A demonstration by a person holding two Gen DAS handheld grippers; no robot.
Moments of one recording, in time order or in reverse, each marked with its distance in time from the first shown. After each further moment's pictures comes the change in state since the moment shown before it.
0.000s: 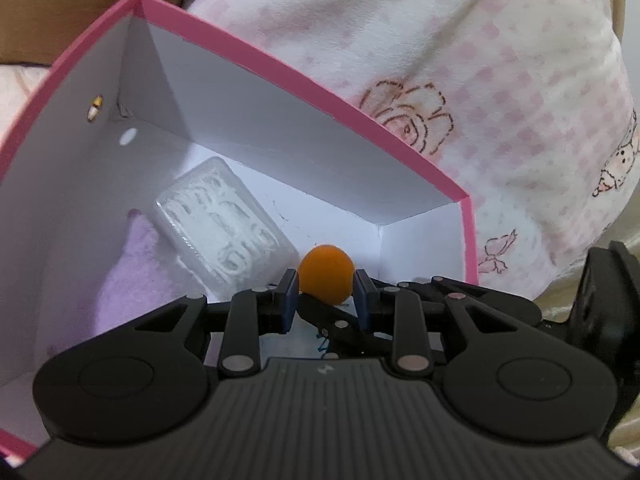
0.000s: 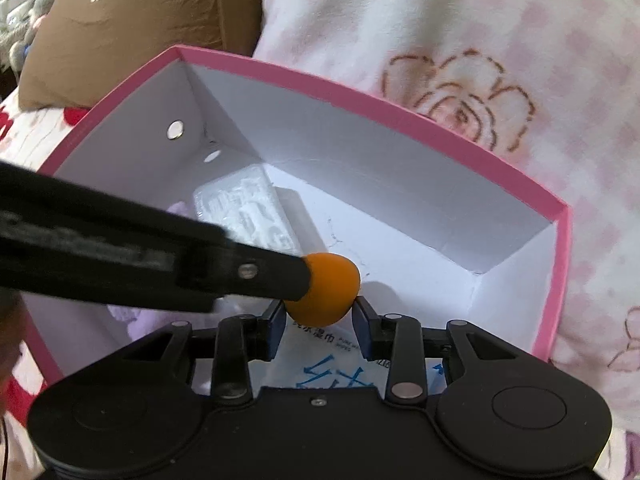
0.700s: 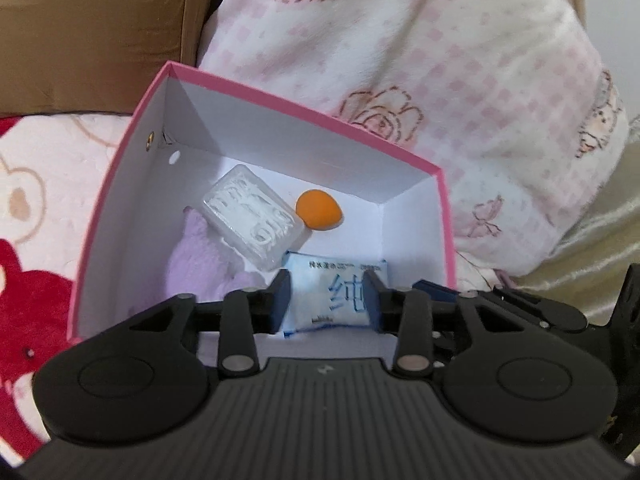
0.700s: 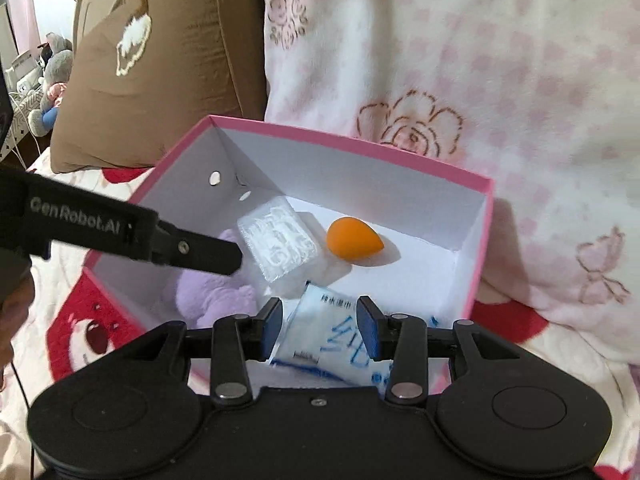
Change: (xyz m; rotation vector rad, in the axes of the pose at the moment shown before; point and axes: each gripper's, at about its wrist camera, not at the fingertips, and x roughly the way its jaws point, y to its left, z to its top) left arm -0.080 -0.034 -0.014 0.113 0.022 0.101; right arm -0.087 -0.003 -0.042 0.132 -0.122 0.082
